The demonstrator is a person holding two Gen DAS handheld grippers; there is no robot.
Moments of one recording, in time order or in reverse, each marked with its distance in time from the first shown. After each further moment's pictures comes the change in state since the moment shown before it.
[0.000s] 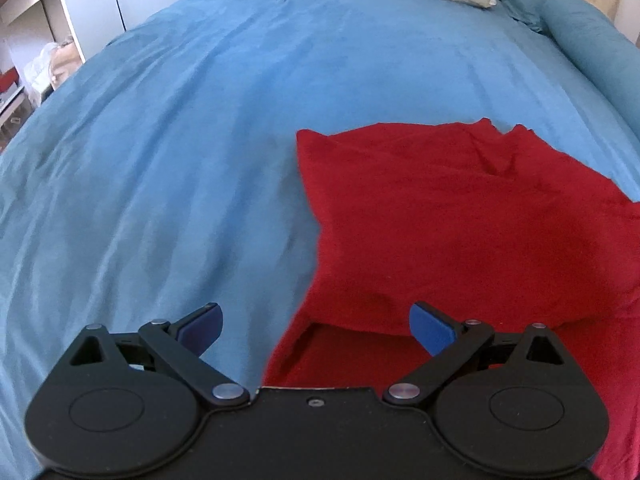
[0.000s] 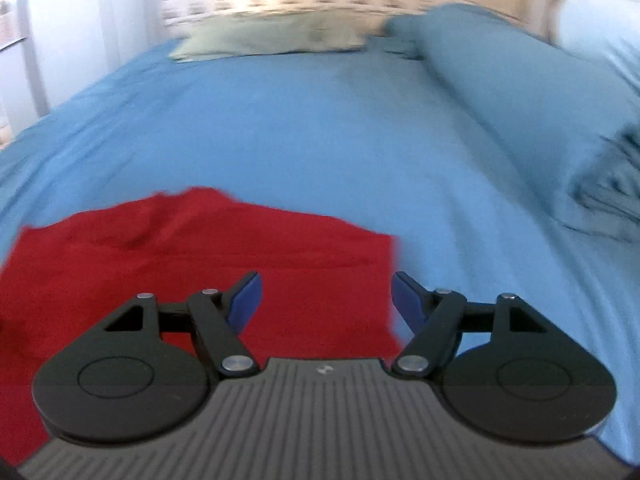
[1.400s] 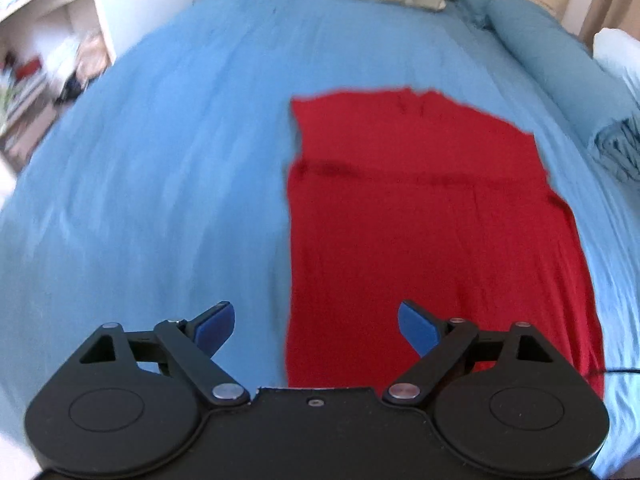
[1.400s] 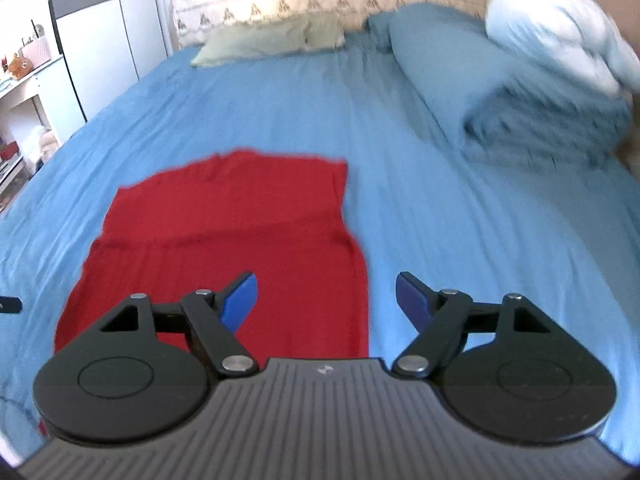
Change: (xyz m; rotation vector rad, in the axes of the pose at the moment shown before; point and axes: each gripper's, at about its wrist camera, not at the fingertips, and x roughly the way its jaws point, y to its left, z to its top) left arm -0.200 0.011 -0.157 0.010 0.033 -0.080; right arm -0.275 -0.063 -0.102 0.101 0.057 0.005
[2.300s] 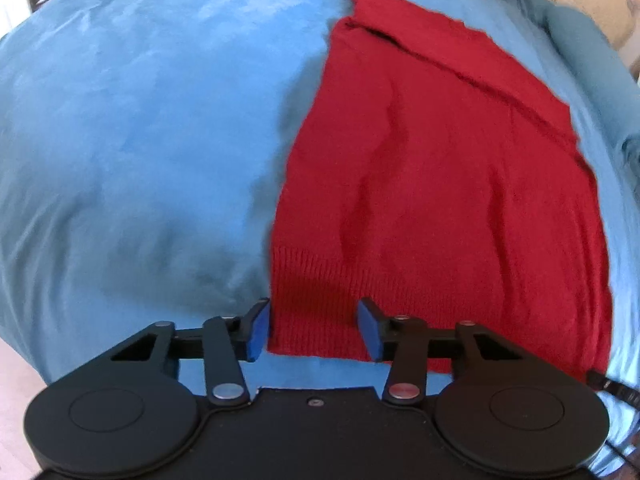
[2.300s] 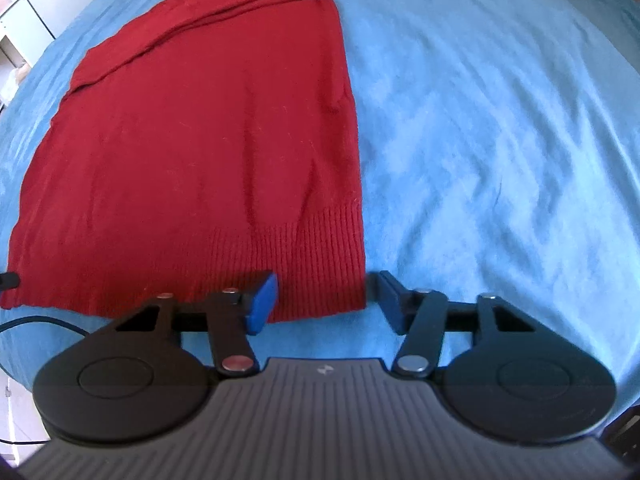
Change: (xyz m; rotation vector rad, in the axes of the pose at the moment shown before) left arm 0.062 0.010 -0.099 -0.223 0.136 -0.039; right arm 0.043 -0.022 -0.168 0.130 0.344 0.010
